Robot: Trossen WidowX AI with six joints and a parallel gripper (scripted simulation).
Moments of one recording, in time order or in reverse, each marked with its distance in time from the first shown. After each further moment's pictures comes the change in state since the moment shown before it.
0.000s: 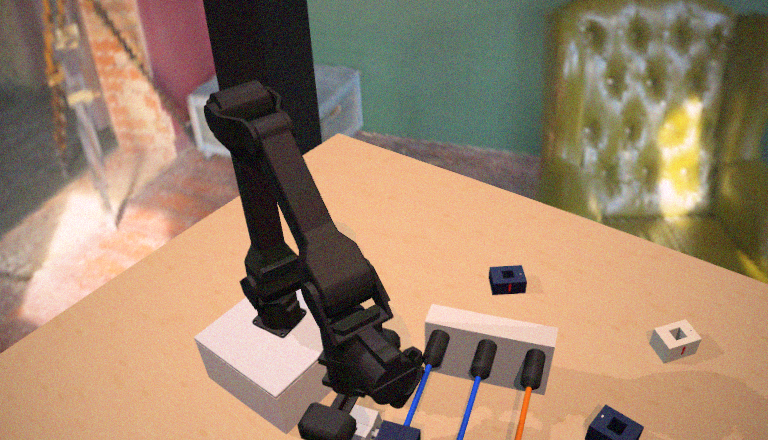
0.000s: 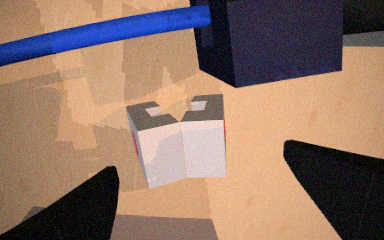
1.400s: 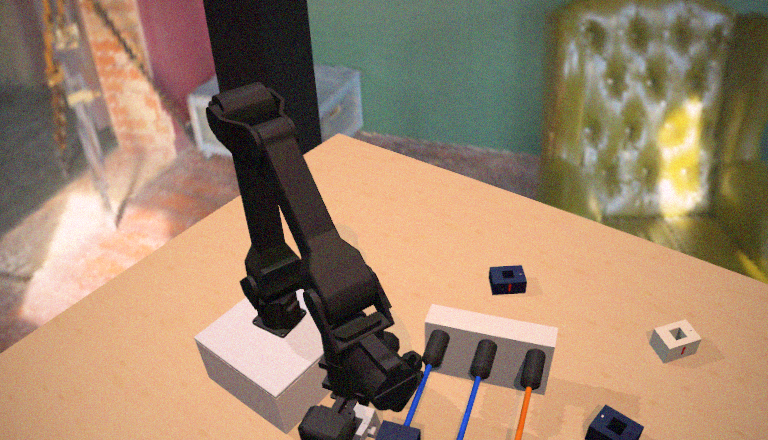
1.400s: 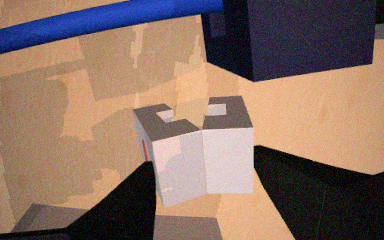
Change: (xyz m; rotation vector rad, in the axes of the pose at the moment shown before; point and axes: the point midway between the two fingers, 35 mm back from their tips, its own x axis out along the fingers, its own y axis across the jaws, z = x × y) arm 0.007 0.002 -0.003 0.000 0.022 0.015
